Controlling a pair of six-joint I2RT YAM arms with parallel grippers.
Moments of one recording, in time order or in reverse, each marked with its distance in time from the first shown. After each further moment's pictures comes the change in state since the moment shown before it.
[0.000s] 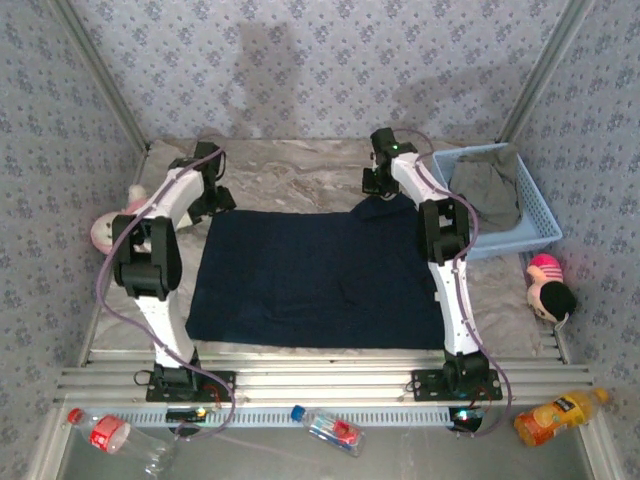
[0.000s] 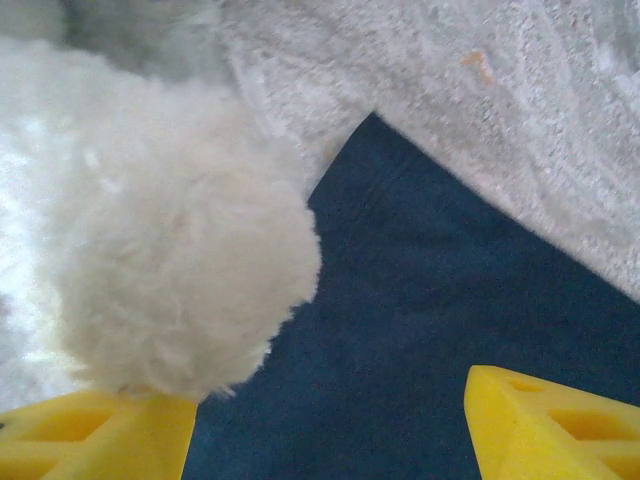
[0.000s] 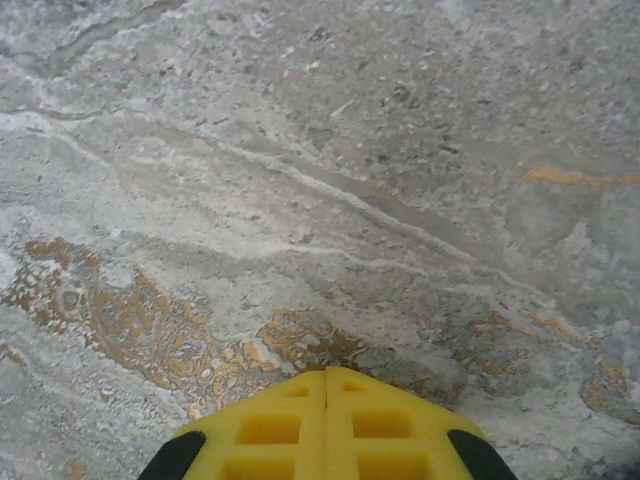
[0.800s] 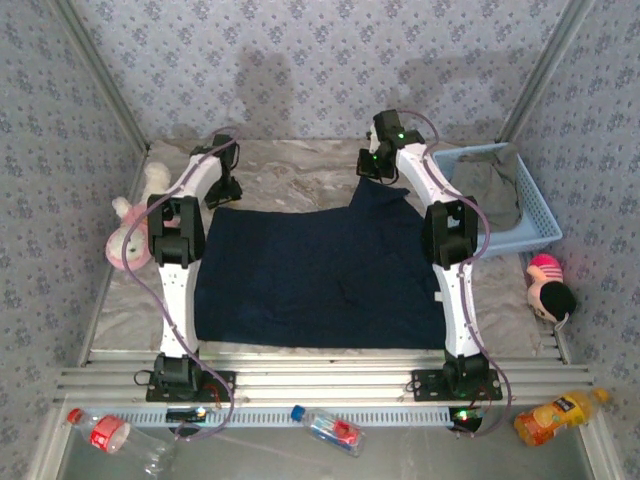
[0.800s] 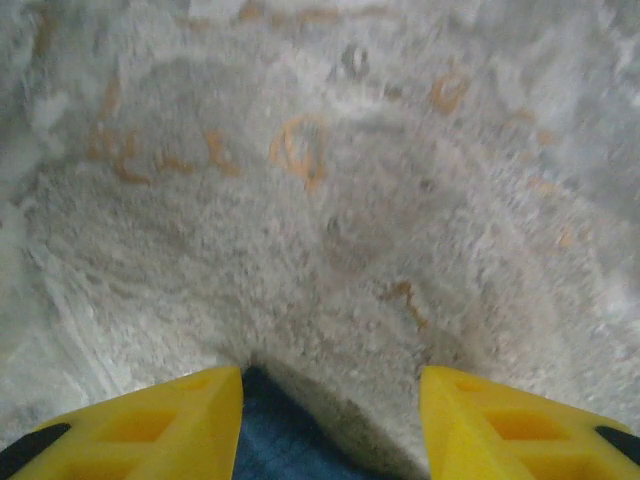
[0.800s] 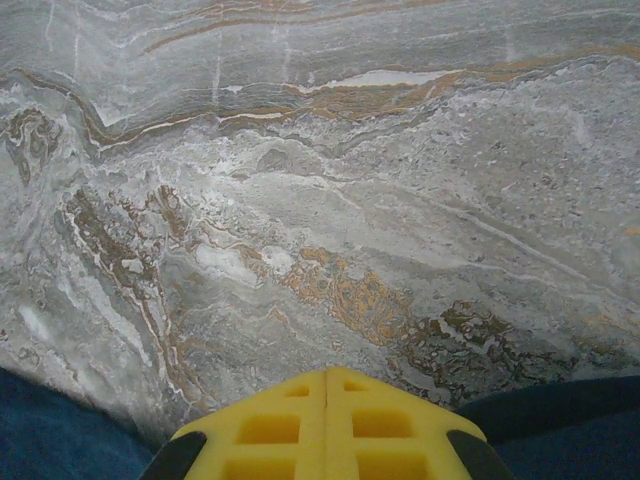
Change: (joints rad) left arm -0.002 0.428 0.468 -0.098 -0.060 0.023; right arm 0.003 -0.119 0.009 0.042 -0.167 0.040
